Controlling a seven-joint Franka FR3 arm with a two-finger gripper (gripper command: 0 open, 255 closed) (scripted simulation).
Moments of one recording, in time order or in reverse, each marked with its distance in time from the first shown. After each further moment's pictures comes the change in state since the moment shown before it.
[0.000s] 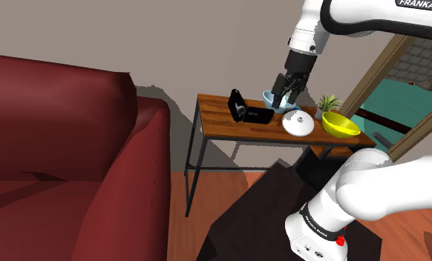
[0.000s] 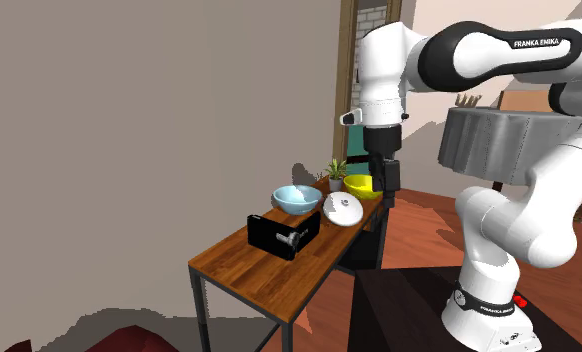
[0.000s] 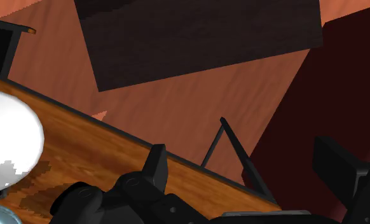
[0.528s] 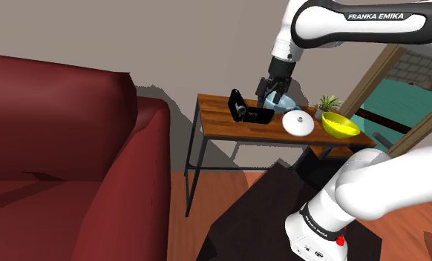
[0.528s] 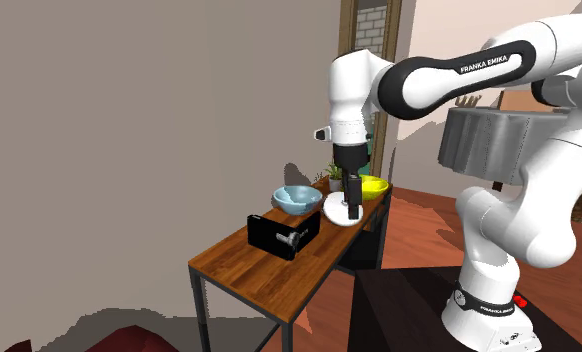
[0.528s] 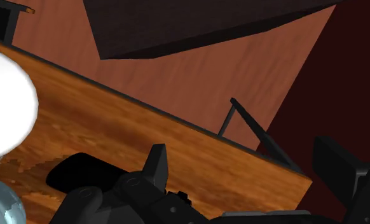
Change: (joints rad) arm -0.022 0.173 -0.035 0.007 -0.039 0.197 -0.025
